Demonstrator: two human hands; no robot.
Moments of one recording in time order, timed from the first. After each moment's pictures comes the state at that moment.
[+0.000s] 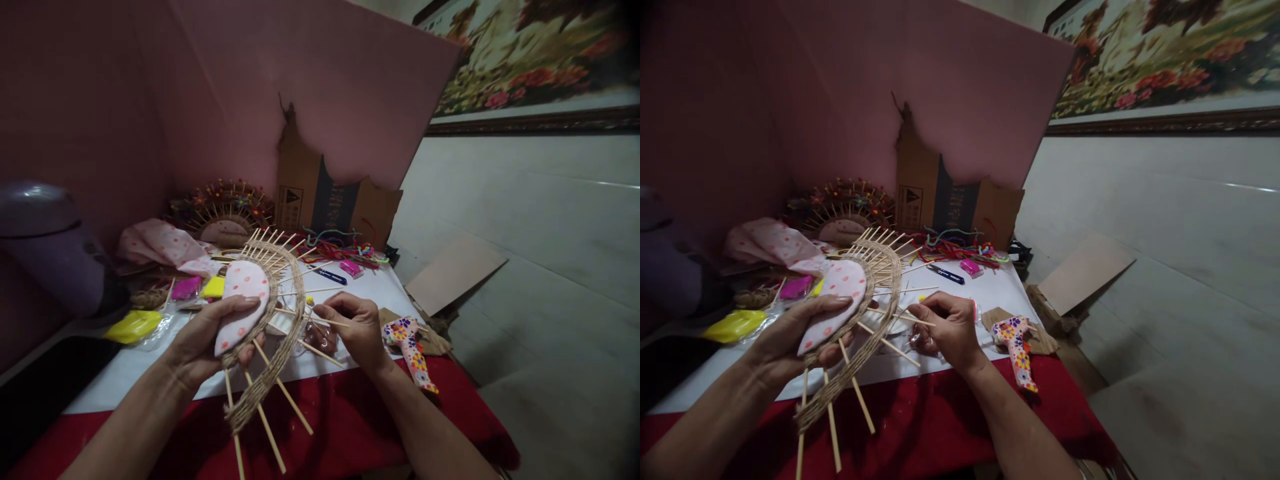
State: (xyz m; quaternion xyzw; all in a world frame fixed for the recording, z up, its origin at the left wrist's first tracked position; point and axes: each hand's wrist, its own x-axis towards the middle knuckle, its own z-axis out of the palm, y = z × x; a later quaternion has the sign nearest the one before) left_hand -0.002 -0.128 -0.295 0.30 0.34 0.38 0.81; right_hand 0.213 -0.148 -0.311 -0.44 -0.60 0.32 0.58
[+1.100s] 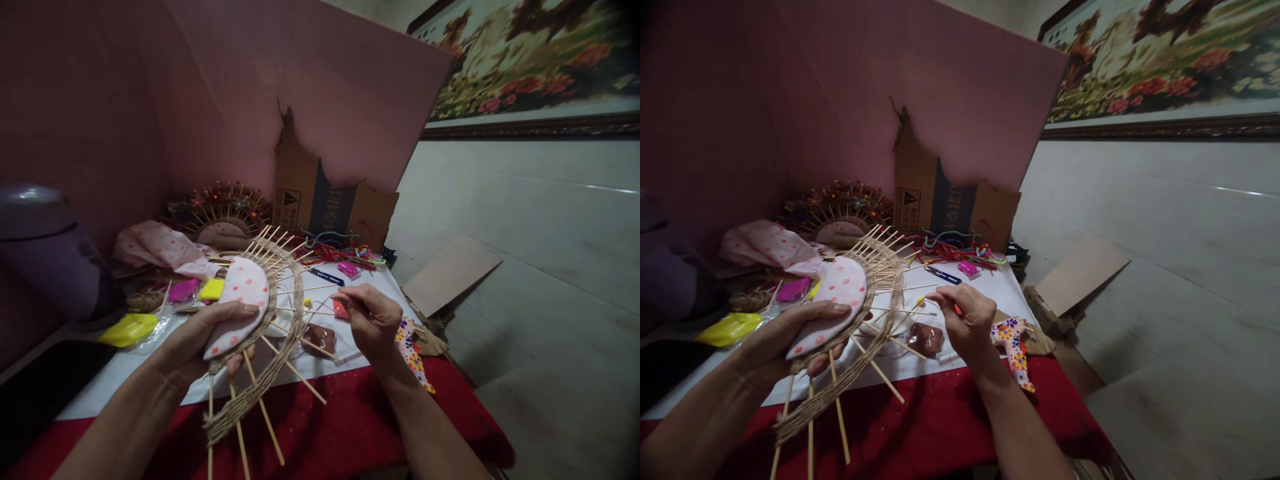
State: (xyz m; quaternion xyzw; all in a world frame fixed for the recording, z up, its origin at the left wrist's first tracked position) left_hand -0.007 -0.129 -0.293 0.40 0.38 0.33 0.76; right_hand 0.241 -0.137 -0.316 -0.39 -0.69 -0.05 0.60
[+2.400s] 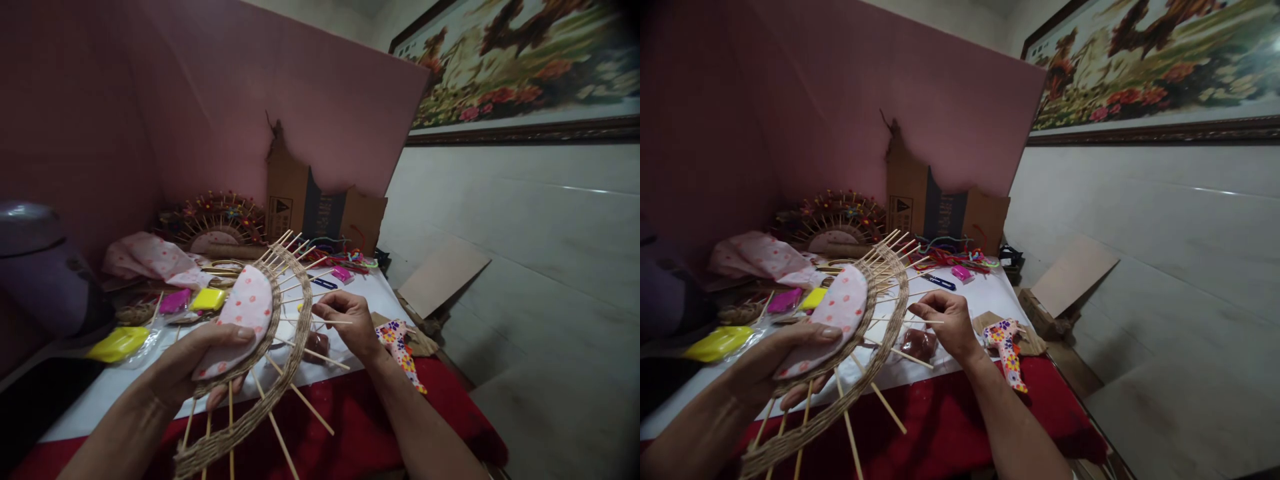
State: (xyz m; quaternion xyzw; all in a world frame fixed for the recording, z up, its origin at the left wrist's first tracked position) left_hand -0.007 -0.137 -0.295 0.45 0.35 0.25 0.78; right_hand 0.229 -0.130 -0.312 -0.44 -0.59 0.38 0.56
